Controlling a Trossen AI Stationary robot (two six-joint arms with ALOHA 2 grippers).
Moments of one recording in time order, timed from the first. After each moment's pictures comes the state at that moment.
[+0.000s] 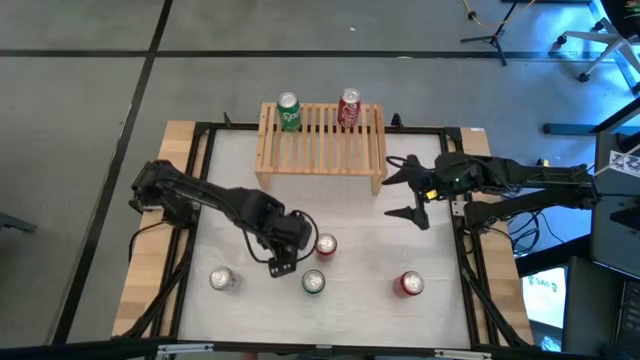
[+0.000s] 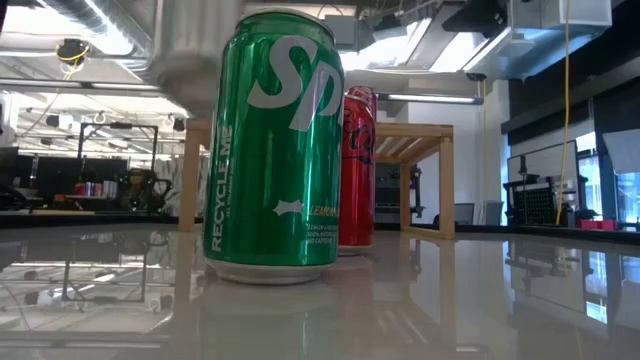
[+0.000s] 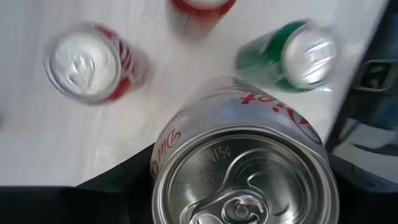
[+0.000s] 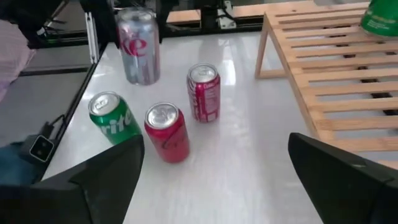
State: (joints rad) left arm -0.28 1.74 1.73 -1.29 0.05 -0.64; right arm 0.03 0.92 0.99 -0.55 -0.07 0.07
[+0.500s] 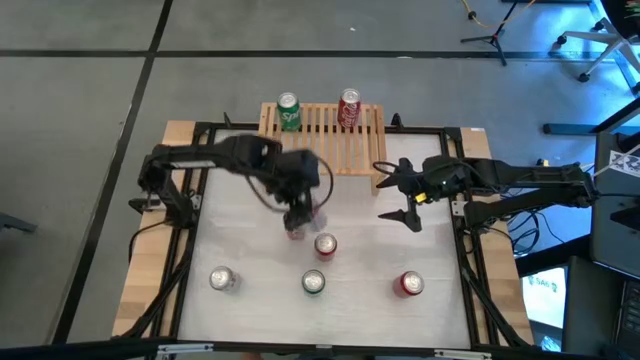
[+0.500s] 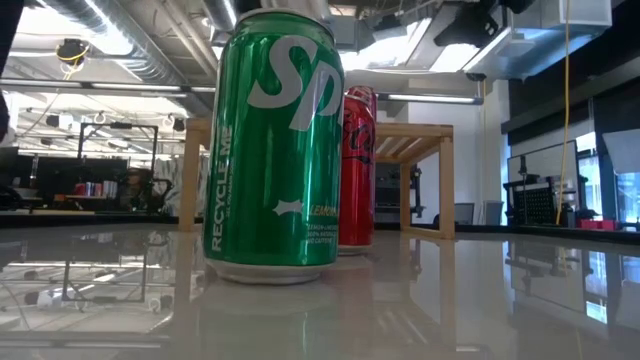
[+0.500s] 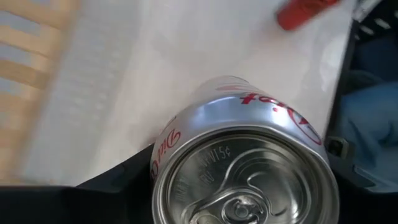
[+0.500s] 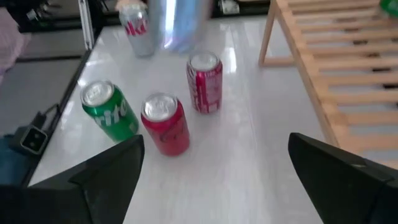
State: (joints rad) left arm 0.02 1.74 1.96 -1.30 0.12 -0.40; right arm 0.03 0.99 0.98 -0.55 -0.07 0.07
